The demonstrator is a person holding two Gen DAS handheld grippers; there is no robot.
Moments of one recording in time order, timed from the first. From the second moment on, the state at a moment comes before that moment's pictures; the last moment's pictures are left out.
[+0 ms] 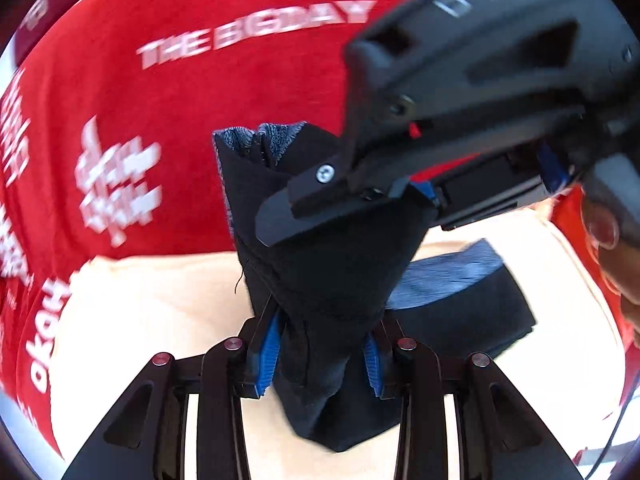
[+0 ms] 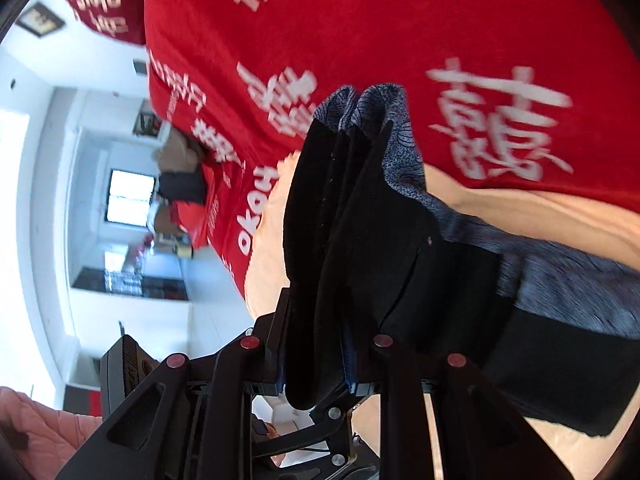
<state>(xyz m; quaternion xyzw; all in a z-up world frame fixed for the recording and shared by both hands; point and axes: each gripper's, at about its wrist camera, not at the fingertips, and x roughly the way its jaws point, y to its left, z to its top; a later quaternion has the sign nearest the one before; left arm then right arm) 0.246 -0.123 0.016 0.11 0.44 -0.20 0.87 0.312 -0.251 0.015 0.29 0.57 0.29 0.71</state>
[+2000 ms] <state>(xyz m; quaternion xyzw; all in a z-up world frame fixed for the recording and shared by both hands) 0.239 -0.267 -0.104 0.09 0.62 -0.18 0.76 0.188 -0.458 -0.126 0.34 0.60 0.11 0.71</state>
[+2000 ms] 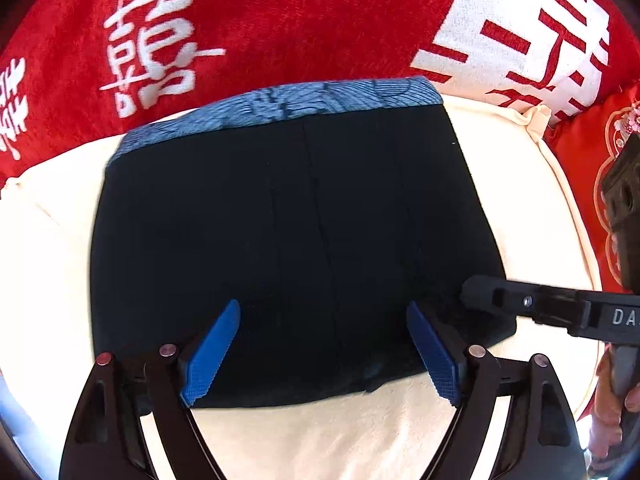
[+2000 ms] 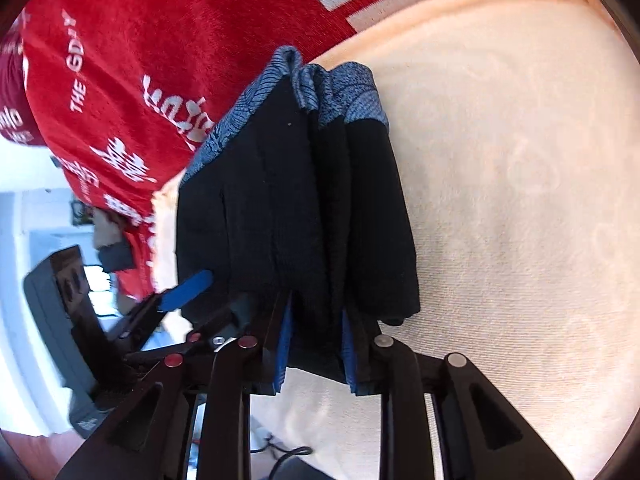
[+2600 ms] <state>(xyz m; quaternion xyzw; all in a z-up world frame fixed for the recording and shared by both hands) 0.256 -0.152 -0.088 0.06 0.64 -0.15 0.75 0.146 -0.423 -0.099 0.17 0.66 -0.07 0.73</state>
